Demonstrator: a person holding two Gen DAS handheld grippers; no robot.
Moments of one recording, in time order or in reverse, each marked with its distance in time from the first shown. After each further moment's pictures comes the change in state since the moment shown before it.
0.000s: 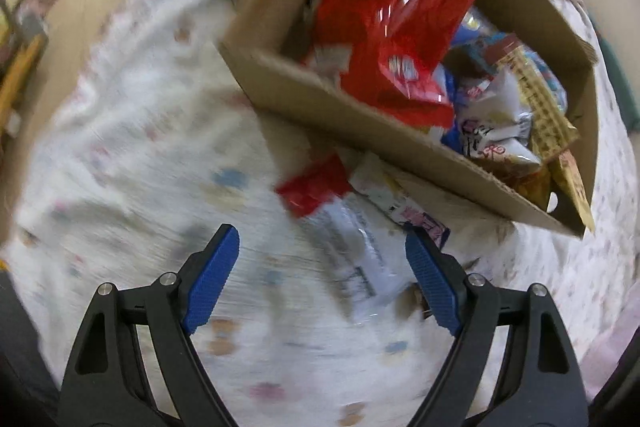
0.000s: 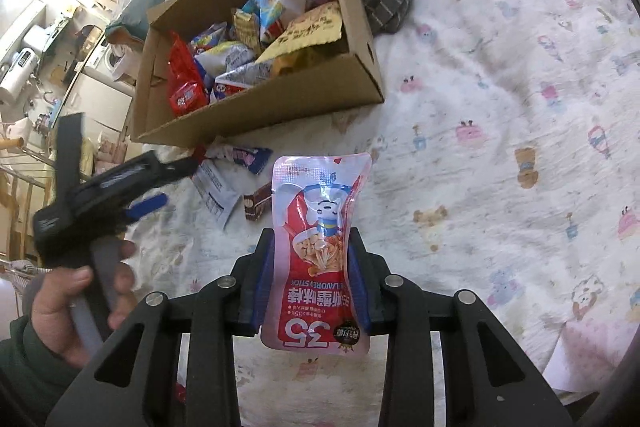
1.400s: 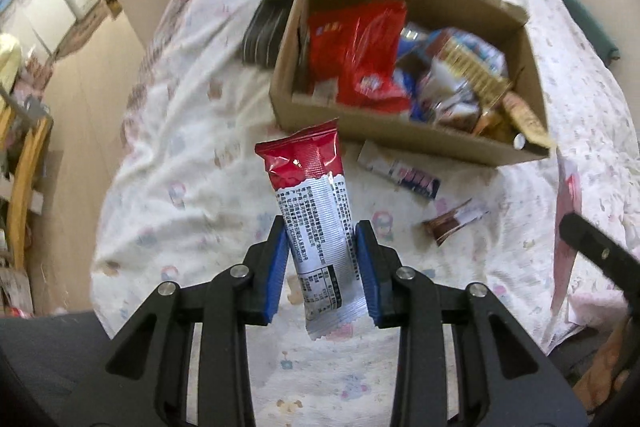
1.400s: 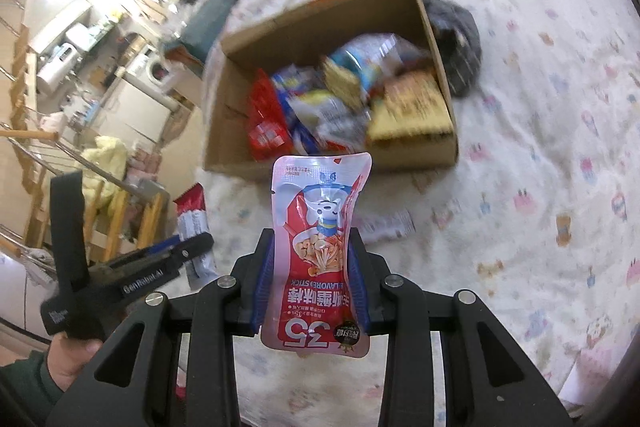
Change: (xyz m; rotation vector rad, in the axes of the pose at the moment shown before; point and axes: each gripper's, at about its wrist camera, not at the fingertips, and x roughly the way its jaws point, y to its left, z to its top) left arm -0.099 0.010 -0.042 0.298 -0.135 0.077; right arm -0.019 0.065 0.014 -0.103 -0.134 0.118
